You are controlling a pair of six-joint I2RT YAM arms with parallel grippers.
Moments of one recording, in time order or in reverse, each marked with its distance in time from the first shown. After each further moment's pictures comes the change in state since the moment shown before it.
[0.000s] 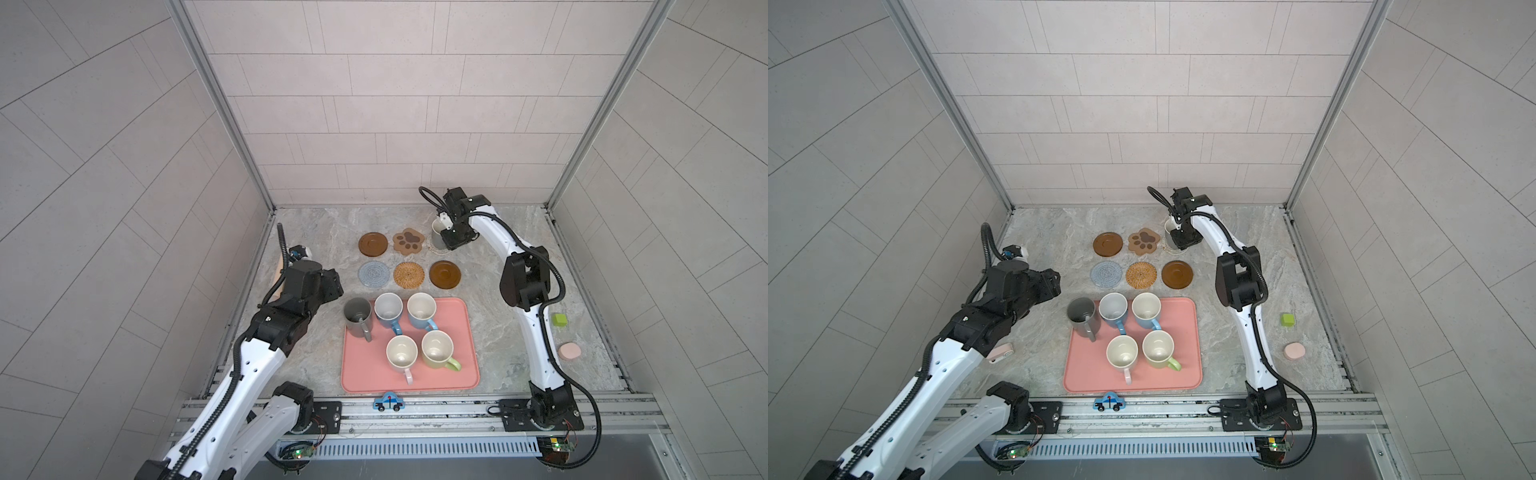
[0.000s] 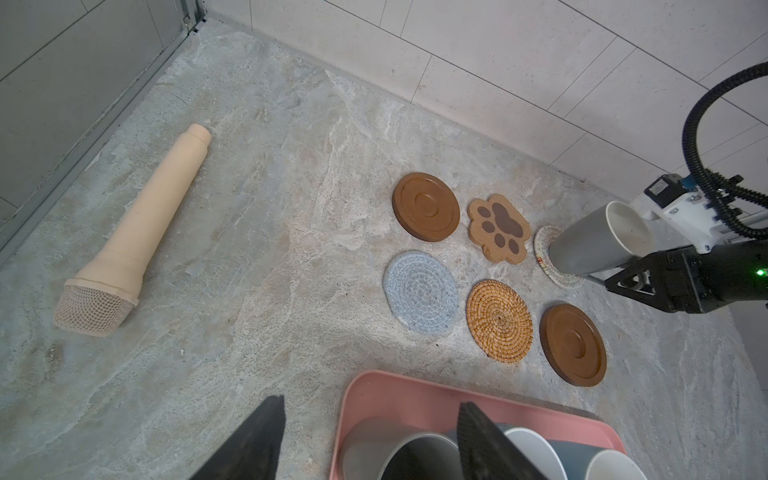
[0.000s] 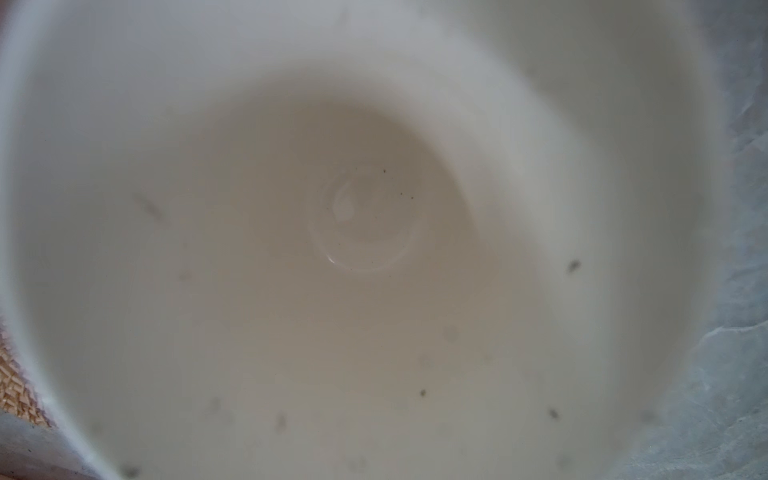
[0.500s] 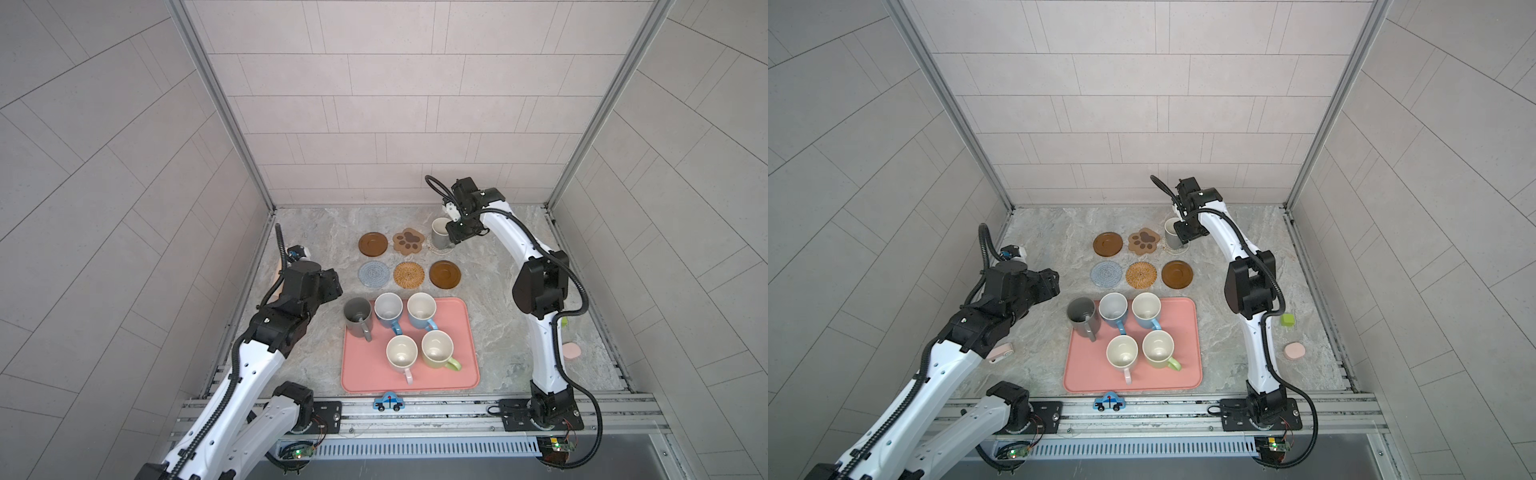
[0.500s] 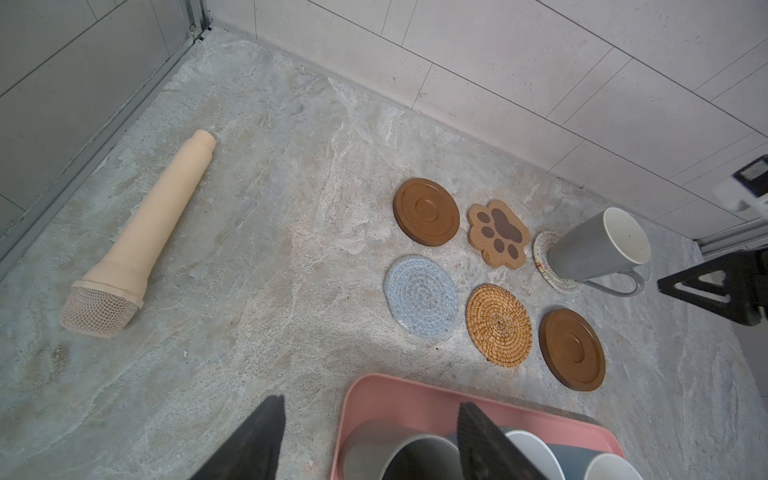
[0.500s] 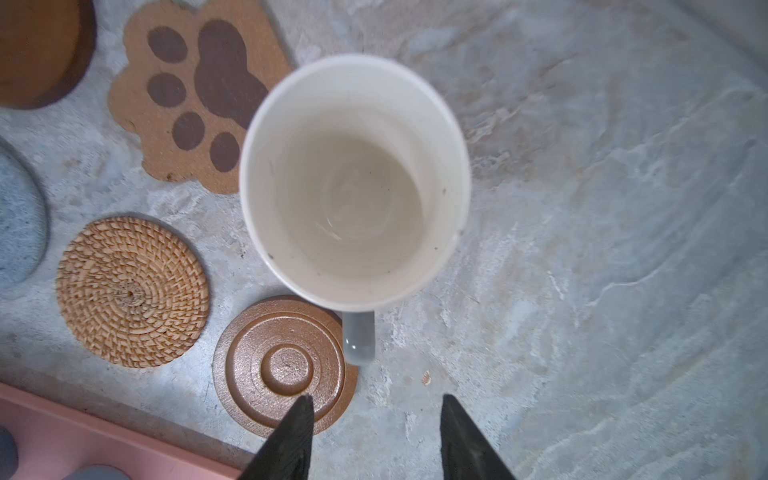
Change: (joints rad) left arm 0.000 -0.012 0.000 -0.001 -0.012 -0.002; right arm -0.002 -0.213 -0.089 0.014 0.016 0.007
